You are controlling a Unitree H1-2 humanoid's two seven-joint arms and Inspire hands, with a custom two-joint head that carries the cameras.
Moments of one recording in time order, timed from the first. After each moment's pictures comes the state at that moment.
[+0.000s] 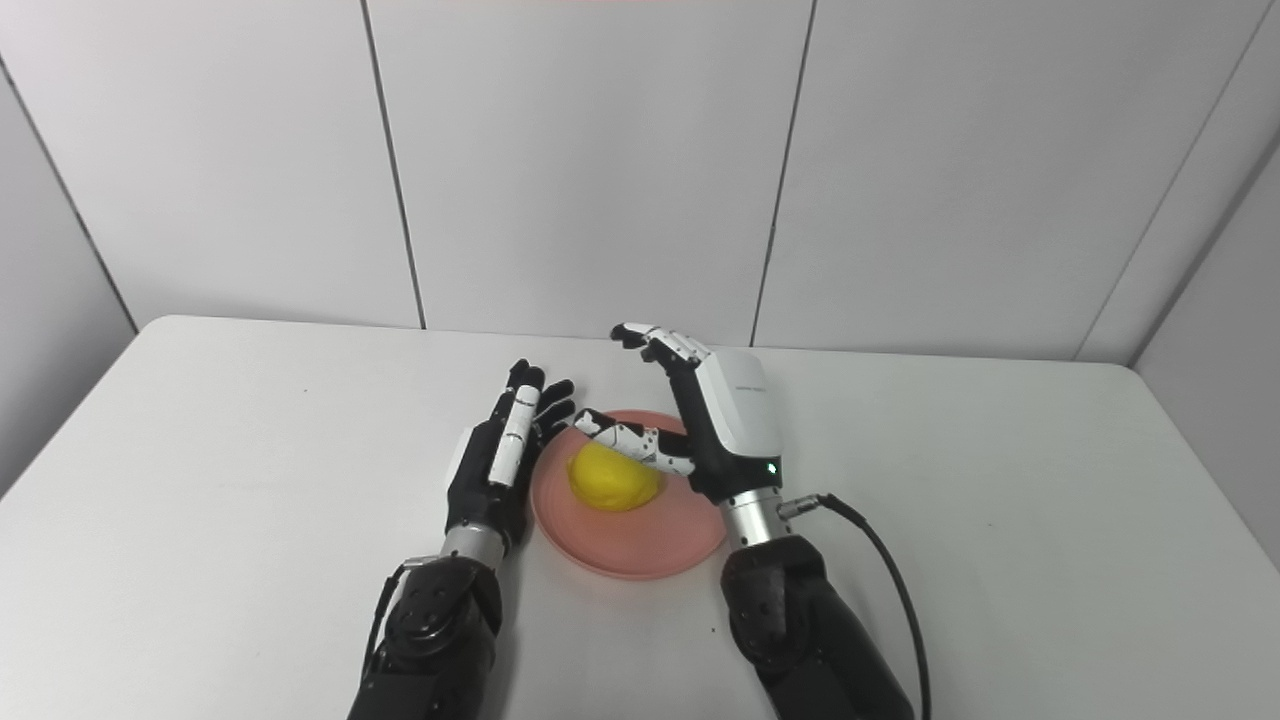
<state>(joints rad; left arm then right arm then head) -0.43 -0.21 0.05 0.38 -0.04 0.08 0.08 -0.50 -0.09 0.26 0.40 -0.58 -0.25 -0.40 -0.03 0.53</state>
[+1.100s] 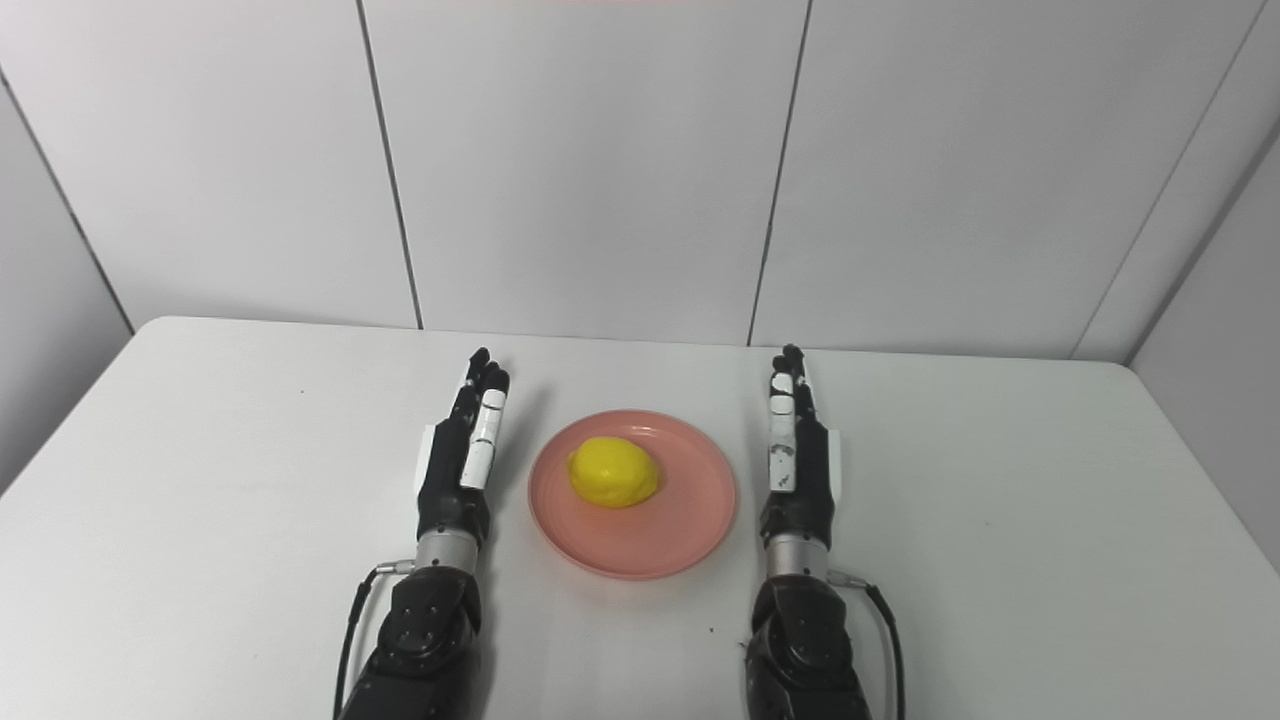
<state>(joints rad) -0.46 -0.16 0.04 0.51 0.04 -0.17 0.19 -0.46 0.07 -0.05 0.48 0.08 -0.24 -0.18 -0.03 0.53</state>
